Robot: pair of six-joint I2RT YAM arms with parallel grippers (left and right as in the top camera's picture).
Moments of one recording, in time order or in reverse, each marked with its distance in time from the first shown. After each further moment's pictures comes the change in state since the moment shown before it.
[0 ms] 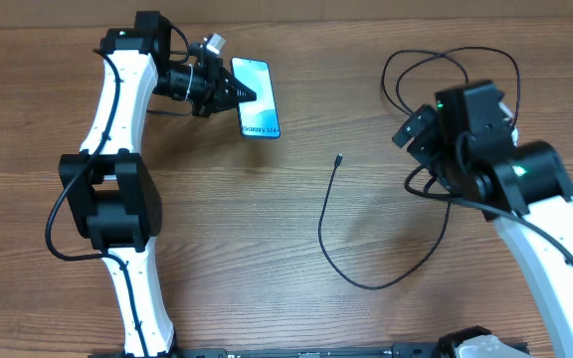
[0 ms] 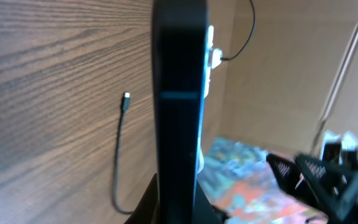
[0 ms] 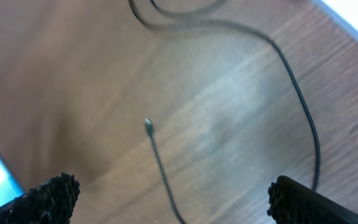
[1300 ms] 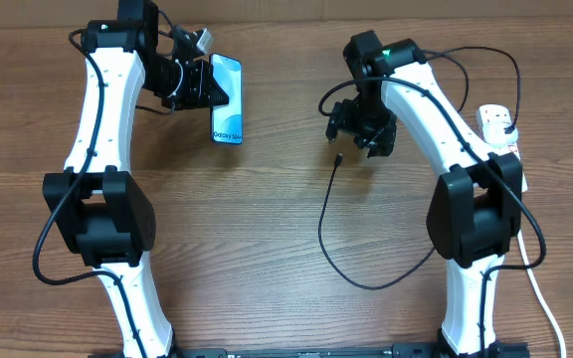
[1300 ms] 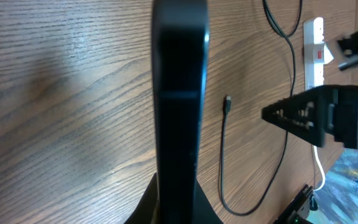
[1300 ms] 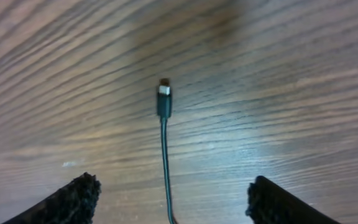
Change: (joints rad) left arm 0.018 -0.116 0.000 -0.003 -0.435 0.150; right arm 0.035 0.862 0.556 -0.201 -0.278 -0.324
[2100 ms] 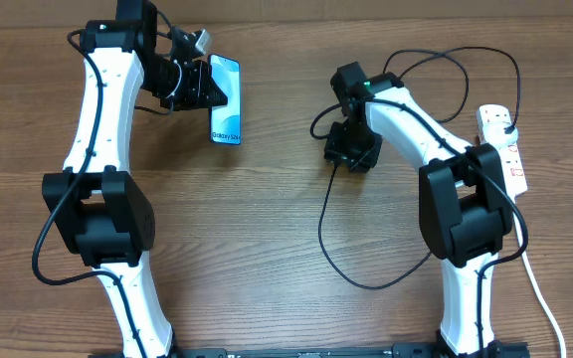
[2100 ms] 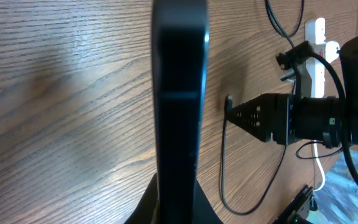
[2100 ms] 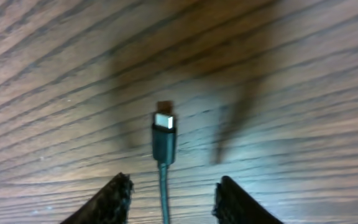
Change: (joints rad) left arm 0.000 0.000 0.000 -0.003 -0.002 0.000; right arm 0.042 0.013 -0.226 0.255 -0.006 0.042
